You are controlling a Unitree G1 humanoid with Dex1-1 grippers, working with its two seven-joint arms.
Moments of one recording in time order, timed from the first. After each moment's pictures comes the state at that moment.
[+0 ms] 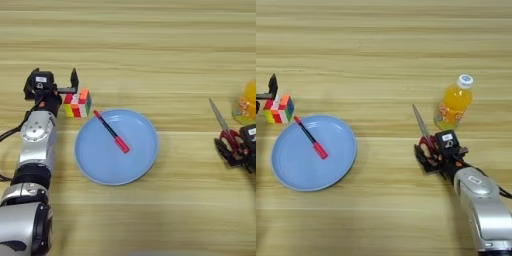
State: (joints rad) left arm -0.48 0.25 0.20 0.77 -0.12 -0.40 -0.12; right arm 0.09 -0.37 -0.03 -0.18 0.12 0.47 0.34
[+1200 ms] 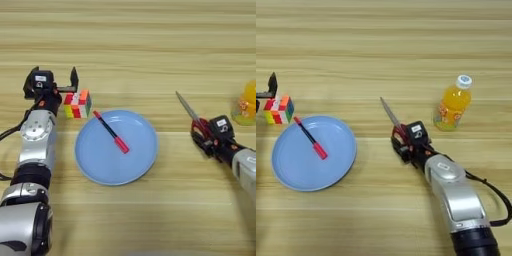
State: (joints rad) left arm -0.48 0.25 0.20 0.76 -0.12 -0.40 -0.12; right arm -0.07 -0.25 0.11 -0.03 0.08 0.44 0.33
